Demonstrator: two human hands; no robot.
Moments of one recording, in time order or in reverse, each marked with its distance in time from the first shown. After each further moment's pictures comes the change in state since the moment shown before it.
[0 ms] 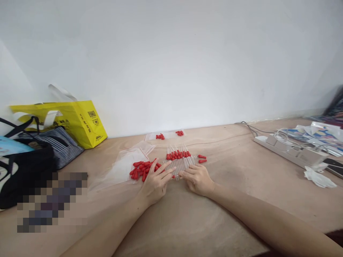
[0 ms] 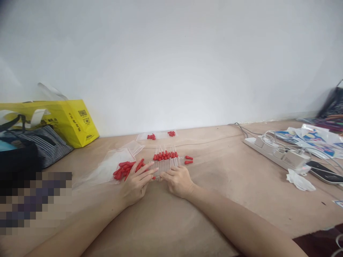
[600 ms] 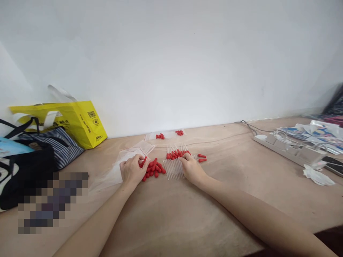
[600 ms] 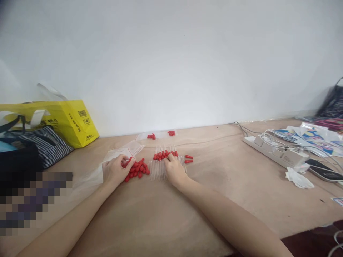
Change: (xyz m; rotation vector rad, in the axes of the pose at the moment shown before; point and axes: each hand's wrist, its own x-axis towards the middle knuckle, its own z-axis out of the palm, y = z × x) left_hand -0.013 -0.060 -0.010 0.227 -0.062 -0.916; right_hand 0.025 0.004 0.024 -0.022 -0.292 0.399
